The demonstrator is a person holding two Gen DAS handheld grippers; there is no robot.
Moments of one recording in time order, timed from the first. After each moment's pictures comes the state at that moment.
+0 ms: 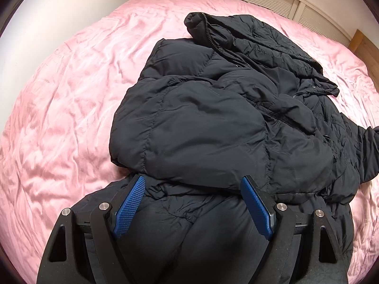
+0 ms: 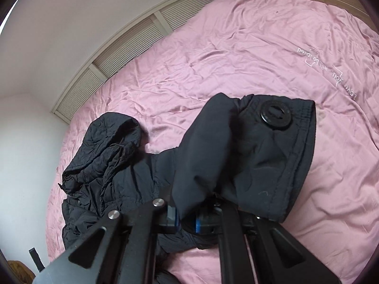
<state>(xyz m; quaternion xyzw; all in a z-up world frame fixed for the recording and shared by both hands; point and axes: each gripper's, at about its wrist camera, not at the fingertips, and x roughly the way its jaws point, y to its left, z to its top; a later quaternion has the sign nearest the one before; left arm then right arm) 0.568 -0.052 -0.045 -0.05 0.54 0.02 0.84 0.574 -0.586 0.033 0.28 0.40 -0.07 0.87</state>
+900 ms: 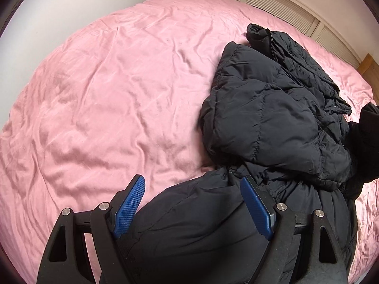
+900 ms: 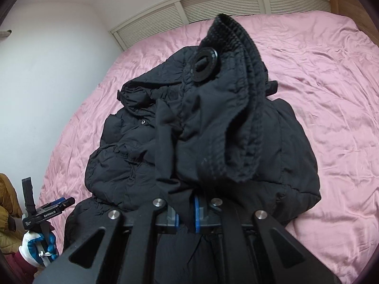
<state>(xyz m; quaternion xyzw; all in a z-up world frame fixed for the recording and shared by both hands) 0.528 0.077 -0.045 -0.10 0.54 0.04 0.84 0.574 -0.301 0.036 0.12 0.47 0.11 0.87</state>
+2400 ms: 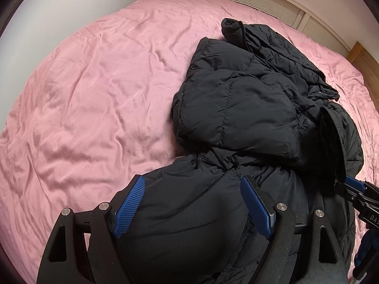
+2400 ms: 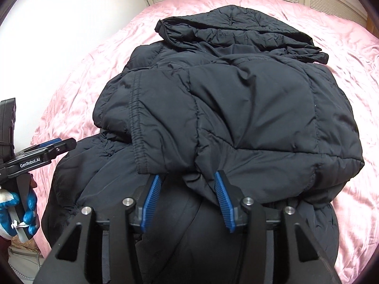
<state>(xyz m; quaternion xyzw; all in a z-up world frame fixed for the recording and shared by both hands) 0.520 0.035 -0.035 -0.08 0.53 0.01 0.84 0.526 -0.204 -0.021 0.03 0.53 0.16 0.83</state>
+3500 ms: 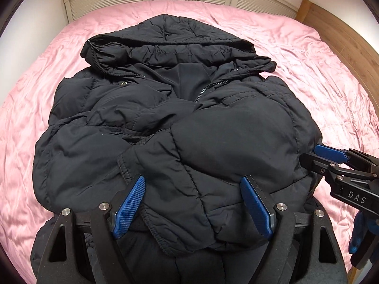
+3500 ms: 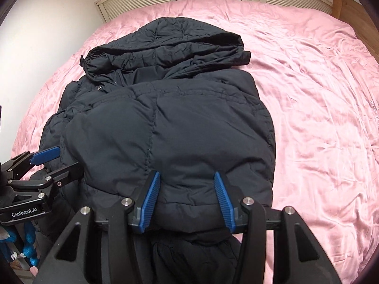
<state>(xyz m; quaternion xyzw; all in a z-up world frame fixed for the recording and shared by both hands) 0.608 -0.173 -0.040 0.01 0.53 -0.12 0.84 0.584 -0.351 -0.028 0.04 0.53 0.05 0.85</state>
